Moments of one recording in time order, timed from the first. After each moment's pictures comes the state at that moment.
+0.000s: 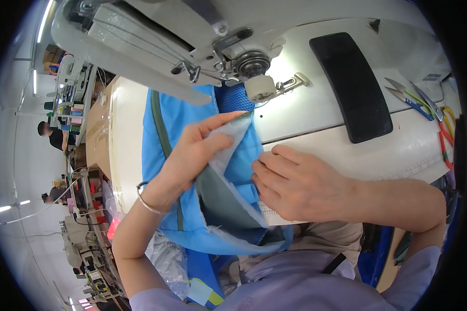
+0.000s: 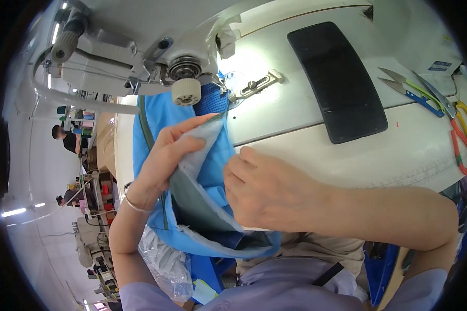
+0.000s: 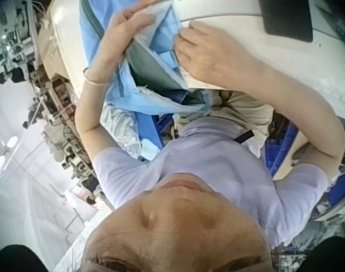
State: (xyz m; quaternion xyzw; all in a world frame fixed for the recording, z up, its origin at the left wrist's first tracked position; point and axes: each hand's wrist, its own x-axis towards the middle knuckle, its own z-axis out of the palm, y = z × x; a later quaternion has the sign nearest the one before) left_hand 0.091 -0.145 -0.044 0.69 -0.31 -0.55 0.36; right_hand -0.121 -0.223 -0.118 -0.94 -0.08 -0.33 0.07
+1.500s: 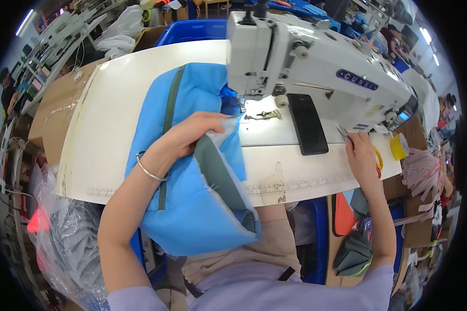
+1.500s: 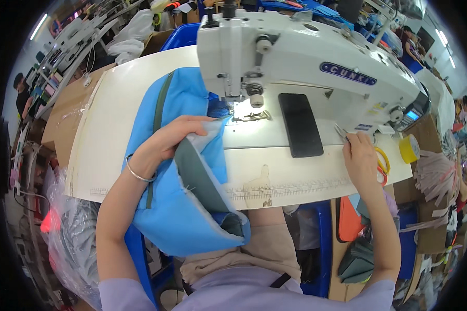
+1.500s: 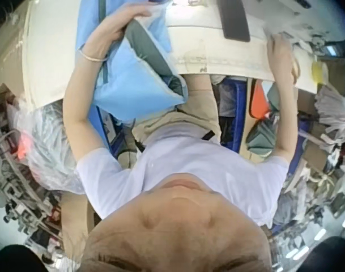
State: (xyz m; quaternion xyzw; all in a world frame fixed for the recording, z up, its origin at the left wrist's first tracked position) left_hand 0.119 -0.142 -0.060 0.56 -0.32 -0.62 0.45; right_hand -0.286 -0.314 -0.075 -0.90 0.36 -0.22 -0.10
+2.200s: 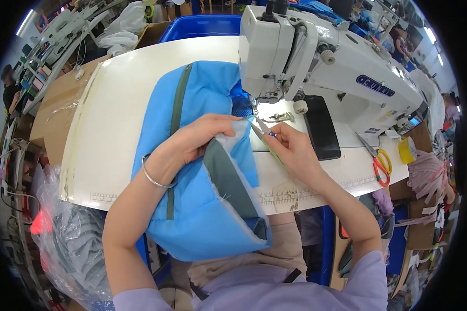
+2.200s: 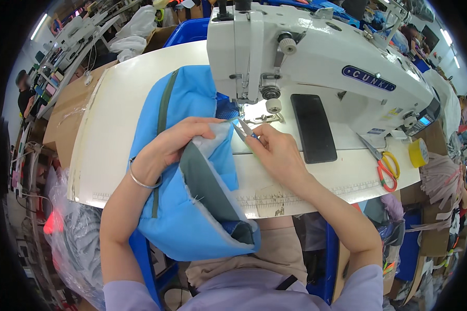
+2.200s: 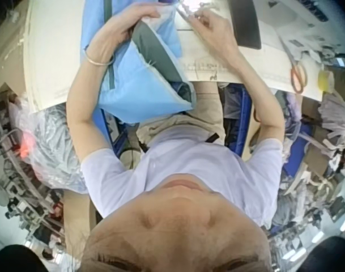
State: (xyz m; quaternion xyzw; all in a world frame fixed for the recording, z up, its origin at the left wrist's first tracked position) left_hand 0.131 -0.144 -0.068 0.53 -0.31 -0.66 0.43; right_hand -0.102 -0.245 -0.102 -0.81 0.30 -0.24 0.45
